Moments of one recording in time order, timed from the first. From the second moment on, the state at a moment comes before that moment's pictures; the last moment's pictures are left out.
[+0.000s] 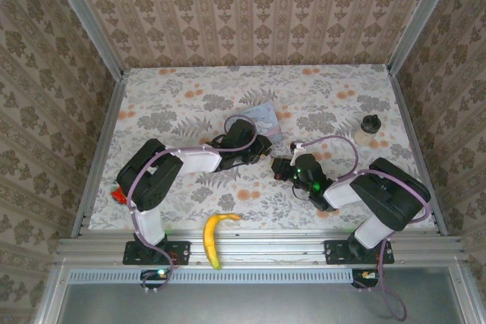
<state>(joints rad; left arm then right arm) -0.81 1.84 0.97 0.20 0.21 -1.39 0.62 1.60 0.33 0.85 0.00 0.76</state>
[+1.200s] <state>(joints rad) -0.81 1.84 0.99 0.18 0.22 -1.42 0.47 1.64 0.41 0.81 -0.32 0.79</state>
